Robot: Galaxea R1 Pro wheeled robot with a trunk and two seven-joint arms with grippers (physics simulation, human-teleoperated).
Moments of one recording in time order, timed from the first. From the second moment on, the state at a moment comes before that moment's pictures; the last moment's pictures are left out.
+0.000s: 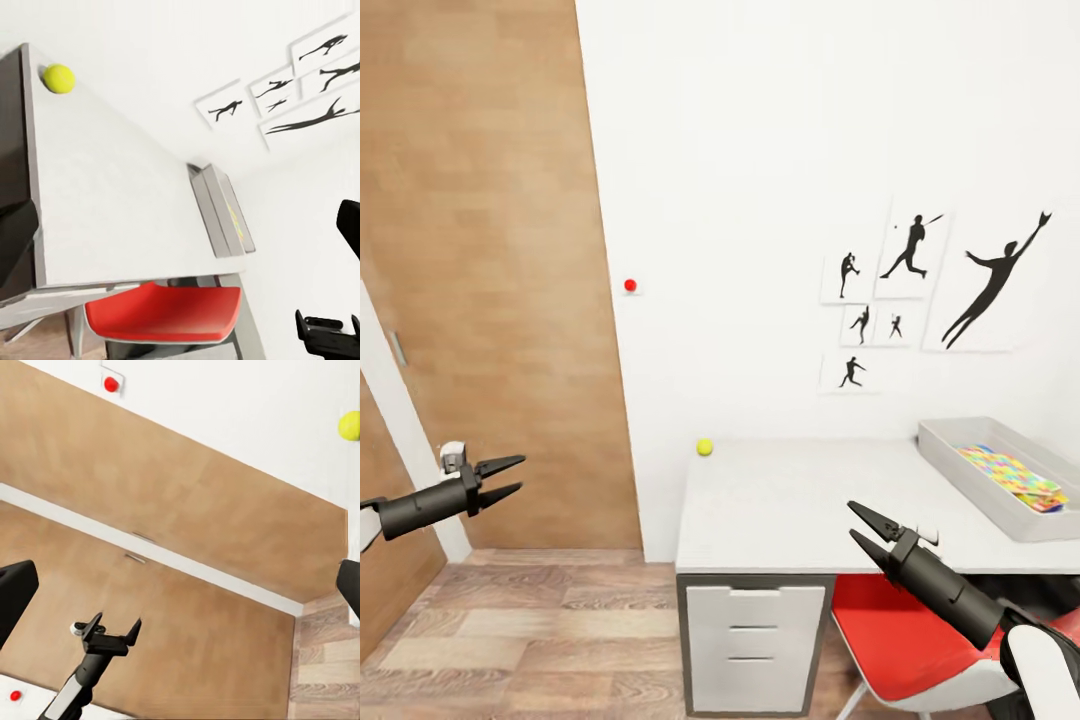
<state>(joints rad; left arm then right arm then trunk) -0.82 0.61 -0.08 -0.44 0.78 0.82 -1.12 -0.13 -0.02 -0.40 -1.59 -1.02 0.98 0.44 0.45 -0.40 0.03</state>
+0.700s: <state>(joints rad) -0.82 0.61 -0.08 -0.44 0.78 0.81 -1.11 -0.13 -0.02 -0.40 -1.59 -1.02 0.94 0.44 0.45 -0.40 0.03</state>
